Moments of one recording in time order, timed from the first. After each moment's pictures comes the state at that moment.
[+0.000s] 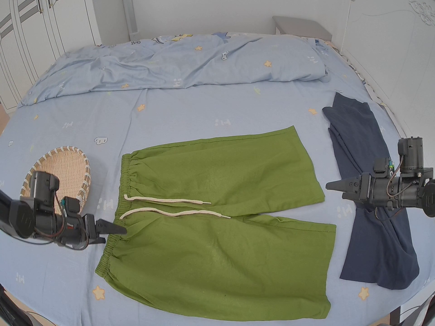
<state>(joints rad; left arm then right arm) 0.11 1.74 -0.62 -0.19 -0.62 -0.24 0.07 1.67 -0.72 -0.34 0.58 0.35</state>
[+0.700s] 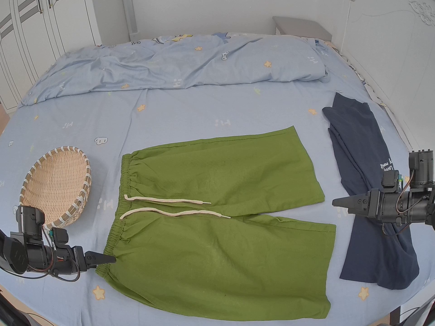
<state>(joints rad) 0.23 1.67 -0.28 -0.43 -0.66 -0.15 0.08 1.55 -0.58 -0.34 0.59 0.35</state>
